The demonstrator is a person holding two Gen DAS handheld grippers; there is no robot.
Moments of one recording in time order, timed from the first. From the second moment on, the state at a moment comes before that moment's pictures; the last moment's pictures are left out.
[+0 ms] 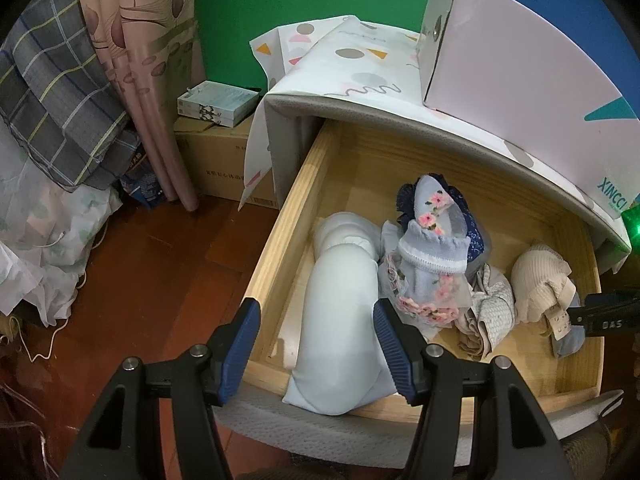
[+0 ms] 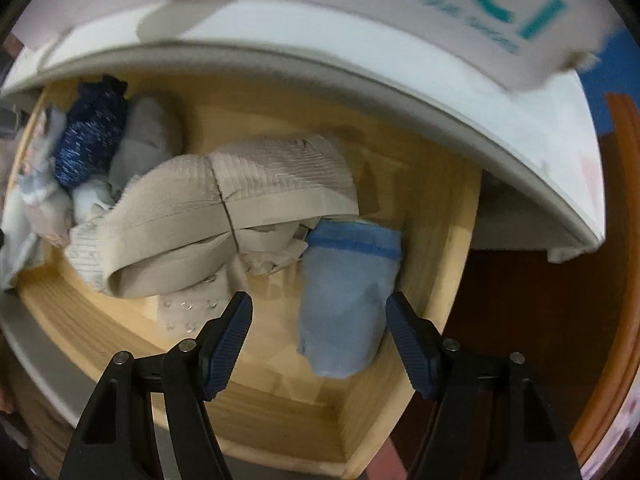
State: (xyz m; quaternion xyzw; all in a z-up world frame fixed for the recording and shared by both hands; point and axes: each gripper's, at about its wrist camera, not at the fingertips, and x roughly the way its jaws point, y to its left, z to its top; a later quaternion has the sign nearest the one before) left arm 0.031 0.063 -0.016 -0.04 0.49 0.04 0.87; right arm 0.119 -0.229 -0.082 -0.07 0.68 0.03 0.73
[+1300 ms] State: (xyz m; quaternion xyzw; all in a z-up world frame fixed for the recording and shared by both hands) left arm 0.050 0.091 -0.013 -0.11 0.54 0.00 0.83; right arm 0.093 -0.199 -0.128 -0.04 0.72 0.03 0.69
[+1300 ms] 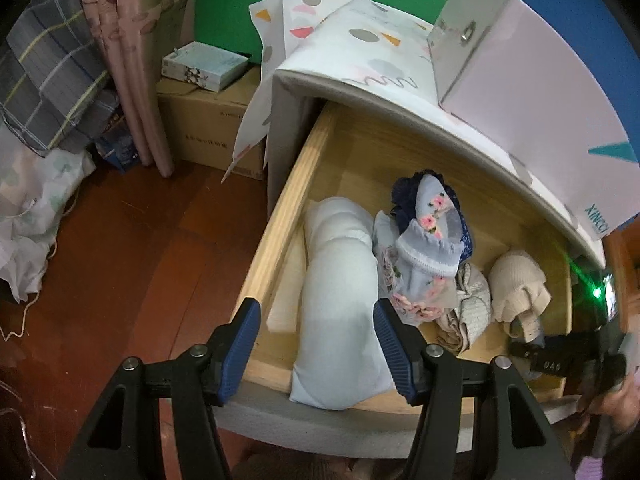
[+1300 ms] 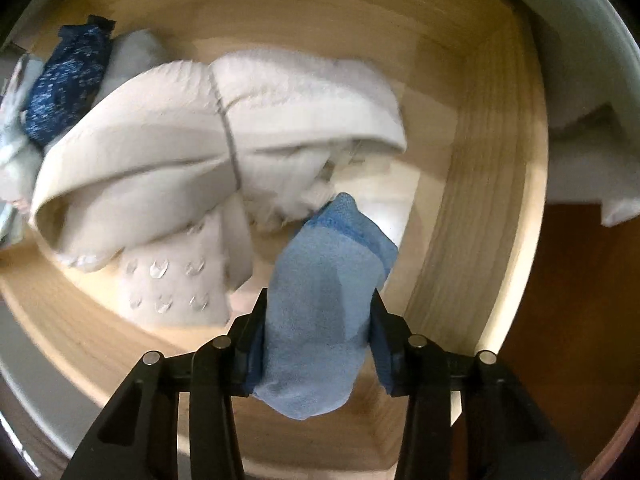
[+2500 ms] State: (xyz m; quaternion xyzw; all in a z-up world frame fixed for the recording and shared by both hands) left arm 0.097 0.064 -0.044 -0.09 0.64 -0.02 0.76; right arm 0.048 -0.240 -0.125 0.08 0.69 0.02 0.72
